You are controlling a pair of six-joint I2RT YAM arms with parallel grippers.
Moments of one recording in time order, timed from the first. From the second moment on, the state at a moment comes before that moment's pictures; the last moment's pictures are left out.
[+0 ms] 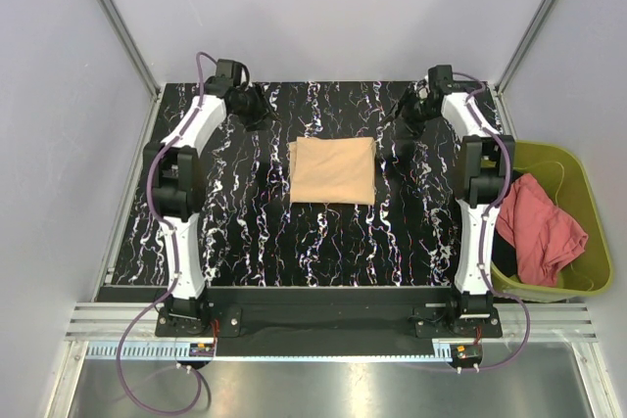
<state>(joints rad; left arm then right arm) -0.14 2.17 1.92 -0.65 0.35 -0.61 0.03 2.36 2.06 -0.74 -0.52 0.60</state>
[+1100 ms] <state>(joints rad) -0.28 2.20 1.61 -0.26 0.63 -0.64 0.09 2.42 1.80 -0.25 -0.86 0.77</state>
